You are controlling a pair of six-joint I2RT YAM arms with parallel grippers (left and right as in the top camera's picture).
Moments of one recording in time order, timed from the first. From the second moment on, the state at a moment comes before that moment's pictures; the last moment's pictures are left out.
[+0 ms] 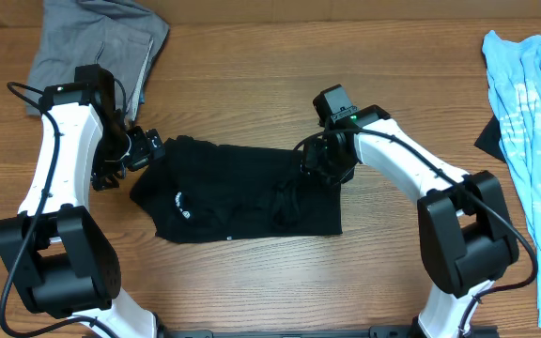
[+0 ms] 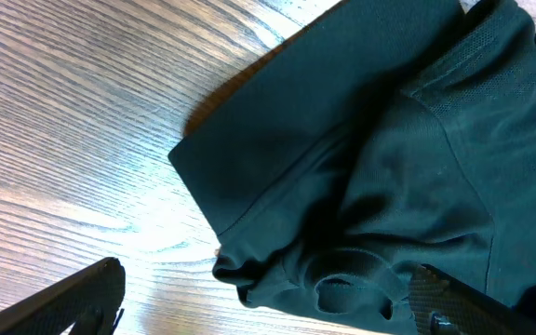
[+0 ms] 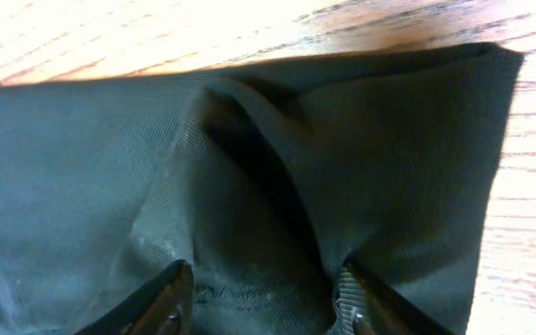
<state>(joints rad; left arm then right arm) 0.16 1.84 1.50 -1.27 0.07 -0.33 0.41 1.95 1.35 -0.80 -0.24 0.62</state>
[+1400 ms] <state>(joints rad) 0.16 1.84 1.50 -1.26 0.07 -0.33 0.48 1.95 1.57 -0.94 -0.47 0.64</state>
